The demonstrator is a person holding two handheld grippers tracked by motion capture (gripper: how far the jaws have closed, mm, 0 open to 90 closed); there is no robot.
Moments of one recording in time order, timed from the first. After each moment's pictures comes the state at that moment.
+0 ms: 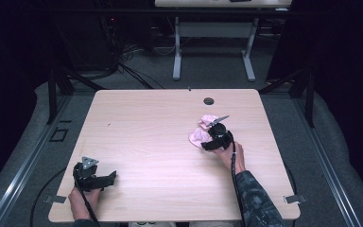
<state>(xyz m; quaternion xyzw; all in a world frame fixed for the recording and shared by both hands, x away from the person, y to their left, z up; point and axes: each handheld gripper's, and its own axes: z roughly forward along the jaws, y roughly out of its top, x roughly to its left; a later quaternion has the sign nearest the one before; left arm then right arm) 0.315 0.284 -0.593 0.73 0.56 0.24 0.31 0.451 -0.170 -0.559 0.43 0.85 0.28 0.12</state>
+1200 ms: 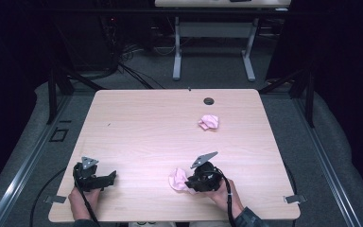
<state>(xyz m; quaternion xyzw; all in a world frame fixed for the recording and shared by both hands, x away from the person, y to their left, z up) 0.315 0.284 -0.593 0.73 0.56 0.24 0.31 0.312 -0.121 -0.550 0.31 0.89 0.32 0.01</state>
